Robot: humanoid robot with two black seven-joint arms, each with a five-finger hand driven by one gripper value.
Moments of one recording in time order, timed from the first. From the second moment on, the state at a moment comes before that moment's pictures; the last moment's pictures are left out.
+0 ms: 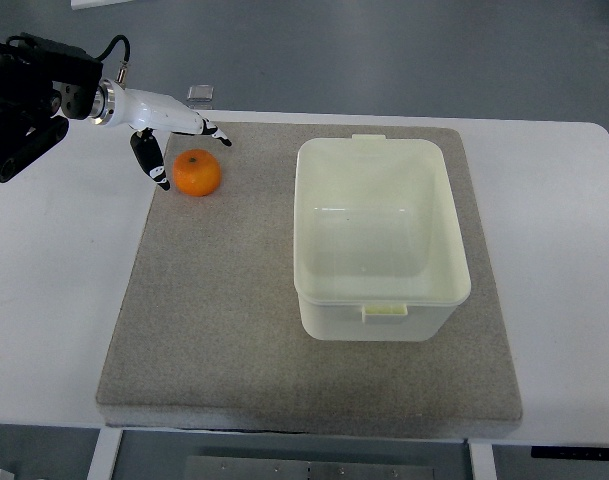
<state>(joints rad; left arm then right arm) -1.36 0.41 0.16 -0.53 1.55 -0.26 -0.61 0.02 0.00 -0.07 0.17 0.02 -0.09 0.17</state>
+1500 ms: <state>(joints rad) -1.24 0.38 0.15 -0.47 1.47 -0.15 -0.61 0.02 0.00 -0.07 0.17 0.02 -0.09 0.17</state>
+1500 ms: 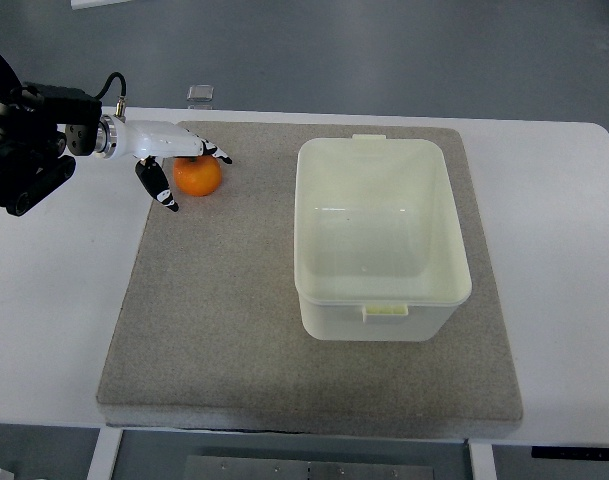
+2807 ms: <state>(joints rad) -1.24 0.38 0.16 -0.46 1.47 -0.10 -0.61 0.02 0.00 -0.07 0.17 0.02 -0.09 0.17</state>
